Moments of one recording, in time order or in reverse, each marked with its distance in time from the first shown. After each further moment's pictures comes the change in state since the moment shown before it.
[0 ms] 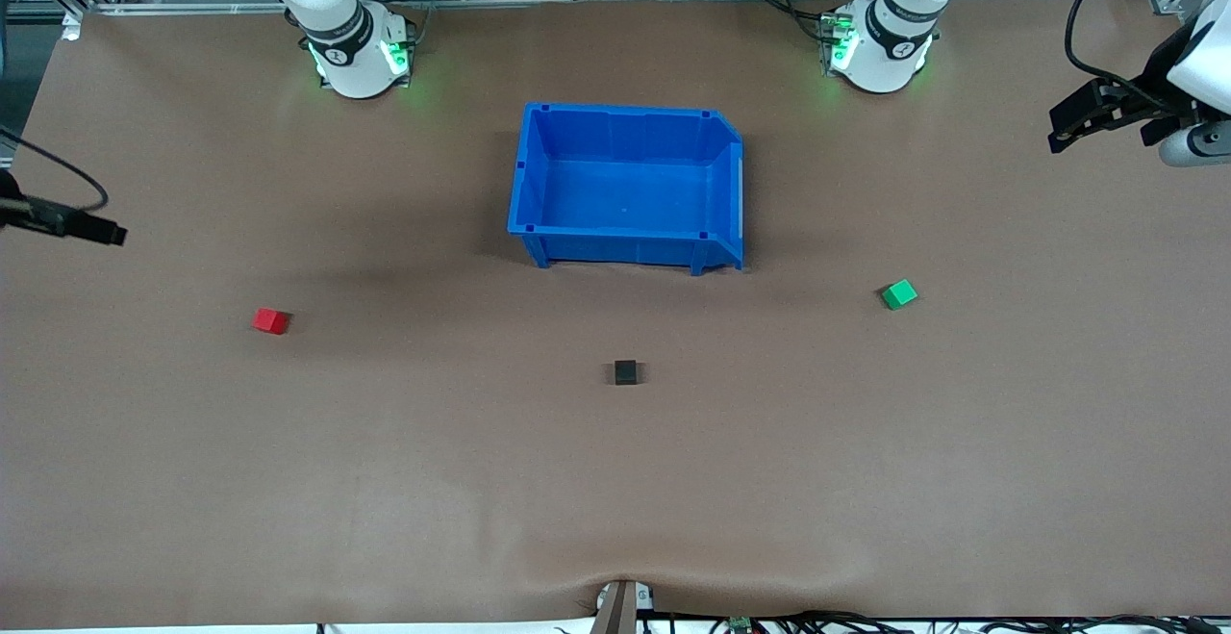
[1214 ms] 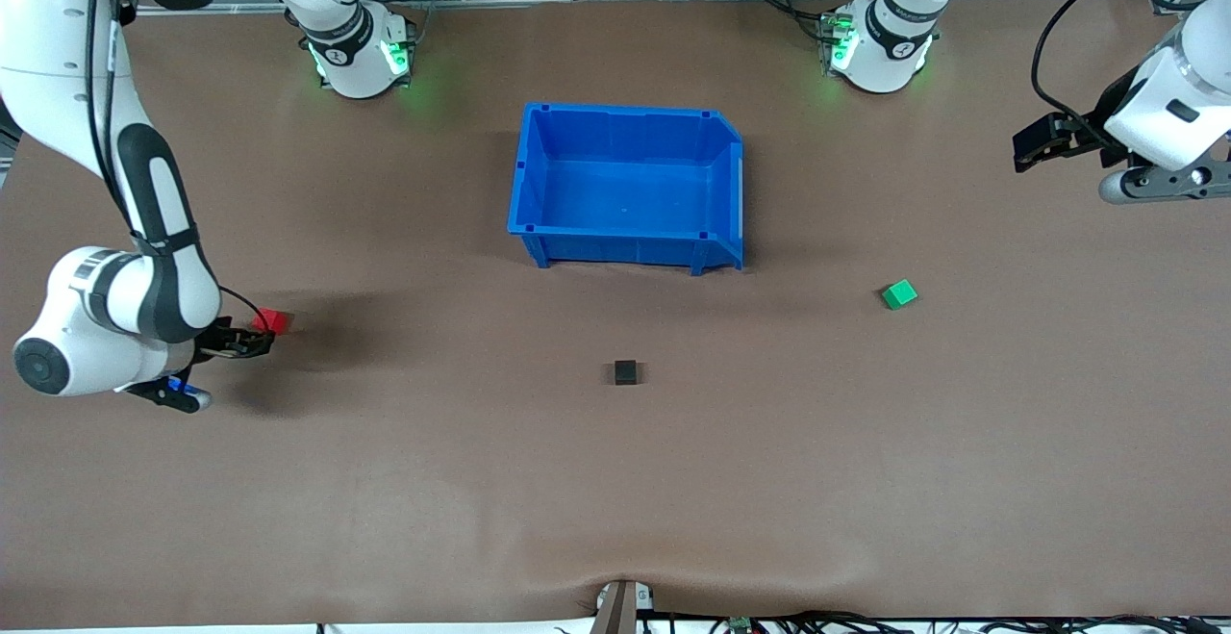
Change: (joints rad) left arm -0.005 0.021 -0.009 -0.098 0.000 0.054 0.000; right arm -0.045 0.456 0.004 -0.167 0.102 0.494 0.005
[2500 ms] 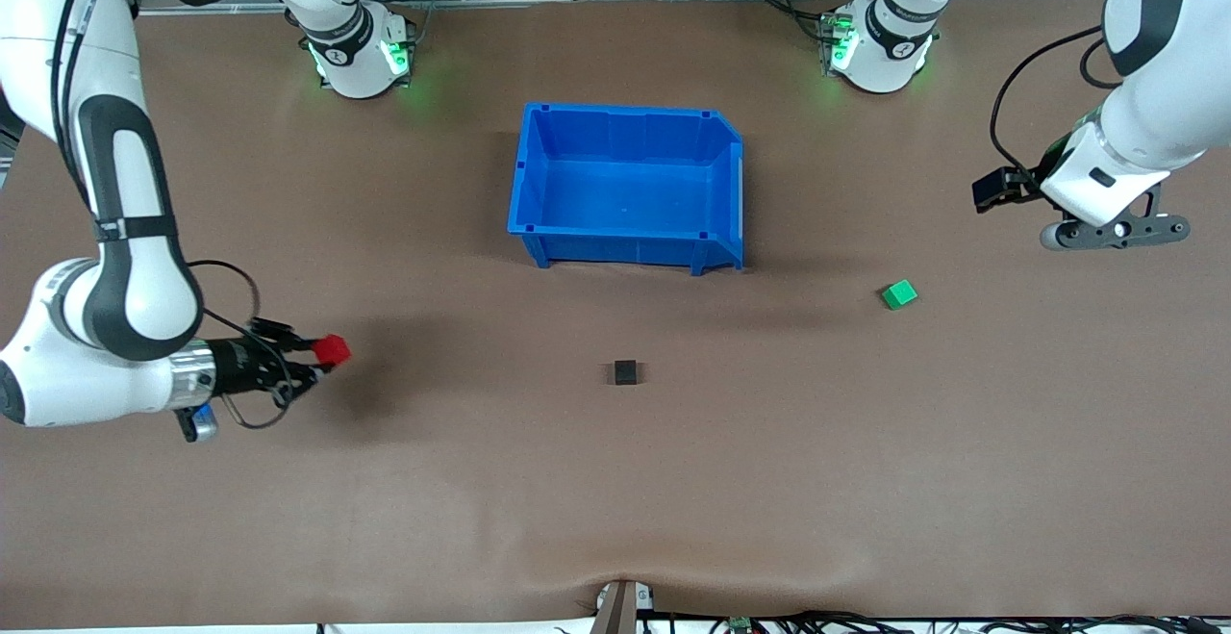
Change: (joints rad) left arm 0.032 0.004 0.002 -0.267 0.000 0.293 -0.009; right arm 0.048 -0.003 0.171 0.273 0.397 -0.127 0.929
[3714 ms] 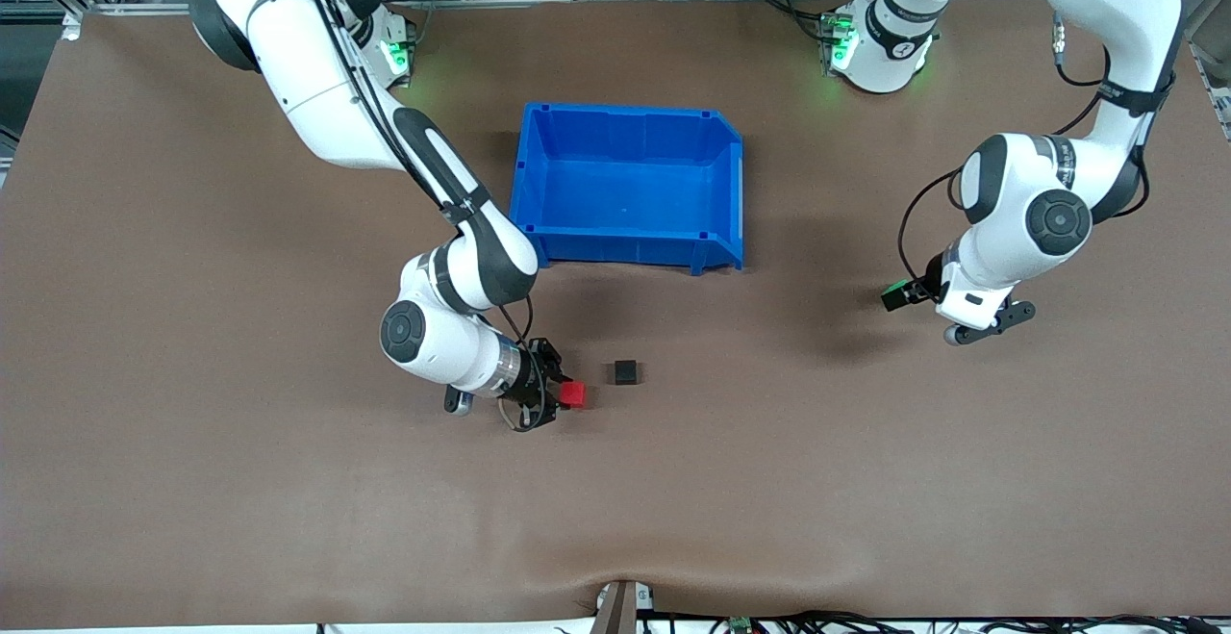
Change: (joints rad) left arm 0.042 0.347 -0.061 -0.240 -0.023 0.588 -0.399; right arm 0.476 0.224 0.009 0.057 0.009 0.612 0.748
